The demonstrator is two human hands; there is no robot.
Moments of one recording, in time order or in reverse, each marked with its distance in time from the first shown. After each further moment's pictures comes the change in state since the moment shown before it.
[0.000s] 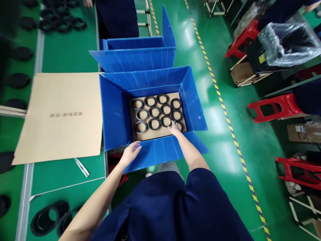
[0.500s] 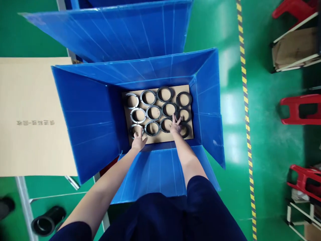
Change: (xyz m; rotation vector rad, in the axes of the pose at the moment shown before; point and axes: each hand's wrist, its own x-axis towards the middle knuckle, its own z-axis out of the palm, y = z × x) left_hand 0.183 -0.017 0.082 0.310 -0.145 -0.434; right_hand 0.161 0.008 0.059 -0.097 -0.085 0.228
